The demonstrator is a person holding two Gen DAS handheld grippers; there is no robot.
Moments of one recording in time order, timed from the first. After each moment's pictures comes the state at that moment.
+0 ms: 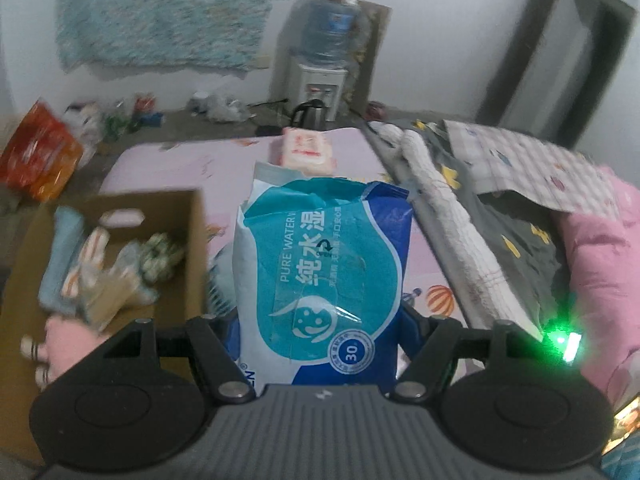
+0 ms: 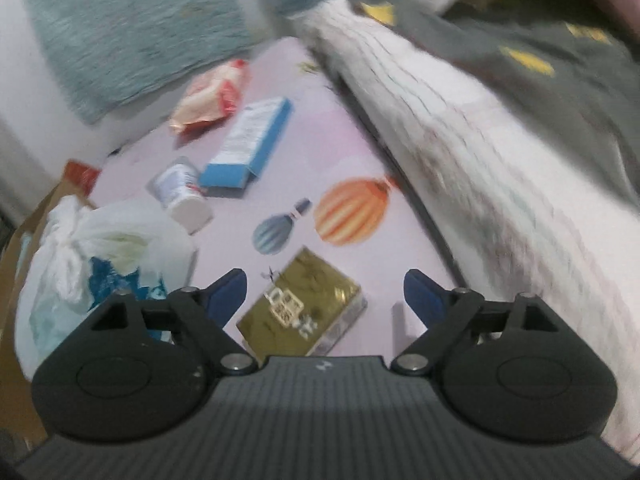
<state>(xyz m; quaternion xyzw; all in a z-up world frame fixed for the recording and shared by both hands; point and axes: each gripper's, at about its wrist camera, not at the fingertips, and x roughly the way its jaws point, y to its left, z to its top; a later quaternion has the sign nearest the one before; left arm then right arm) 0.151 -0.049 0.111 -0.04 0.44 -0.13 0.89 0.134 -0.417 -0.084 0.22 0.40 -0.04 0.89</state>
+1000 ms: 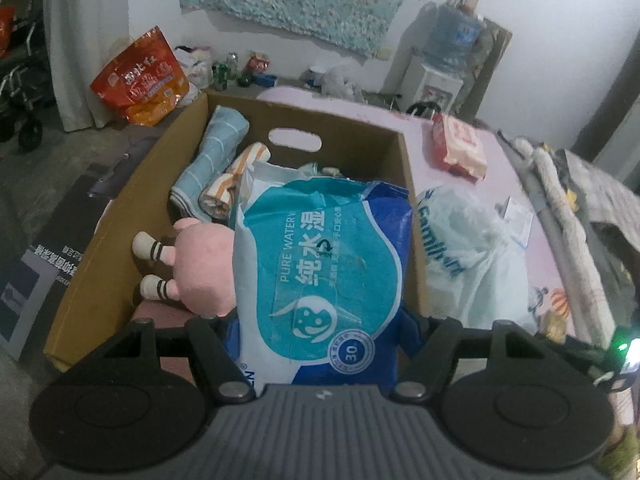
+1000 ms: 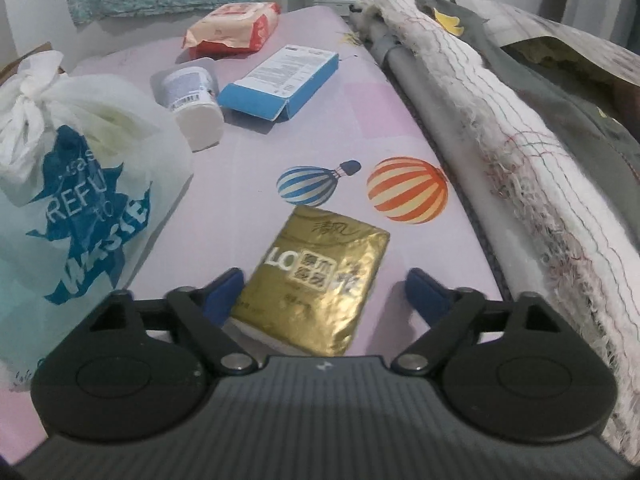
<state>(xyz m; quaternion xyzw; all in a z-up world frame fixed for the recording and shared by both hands) 0.127 0.121 0.030 -0.10 0.46 -0.01 0.88 0.152 -0.322 -0.114 0.01 0.43 -0.06 0.90</state>
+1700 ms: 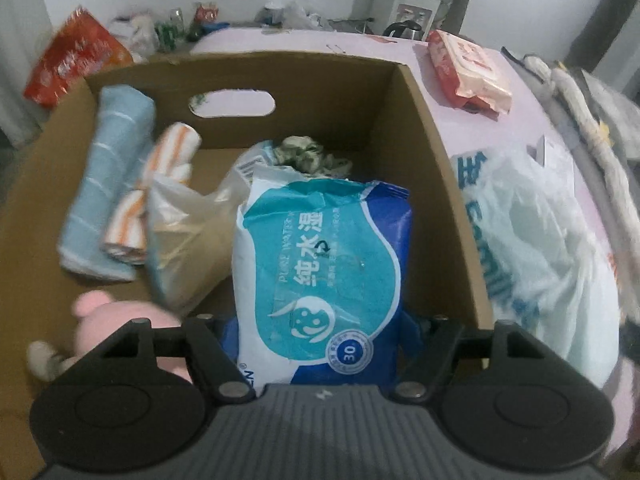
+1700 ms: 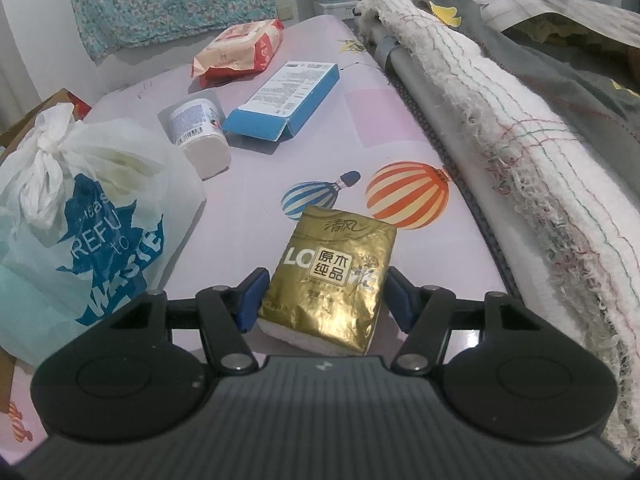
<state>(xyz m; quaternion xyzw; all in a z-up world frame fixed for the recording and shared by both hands) 0.269 0.096 -0.055 -0.04 0.55 -0.06 0.83 0.148 -0.348 -0.104 0.08 0.42 -0.02 0.91</state>
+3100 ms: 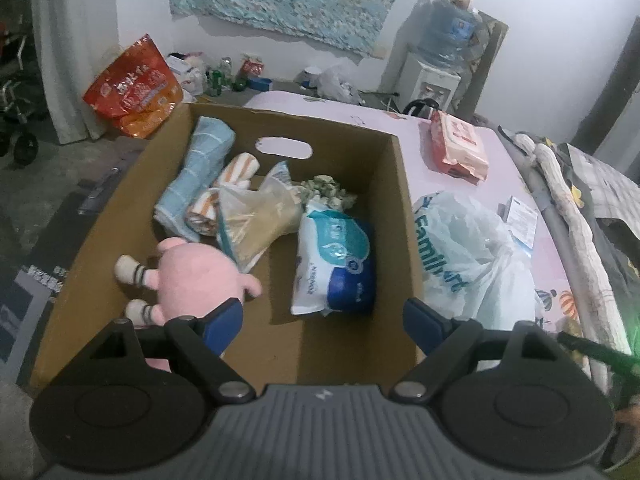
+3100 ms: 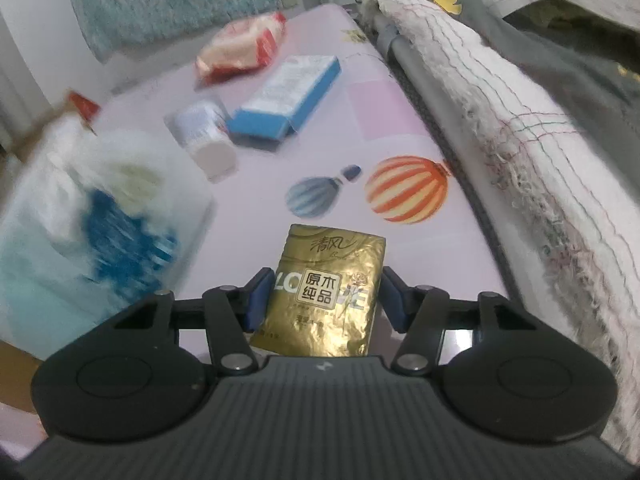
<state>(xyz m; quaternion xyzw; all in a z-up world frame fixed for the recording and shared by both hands) 0.141 0.110 0.032 -0.08 0.45 0.00 0.89 0.147 -0.359 -0.085 0.12 0.43 0.00 0.89</state>
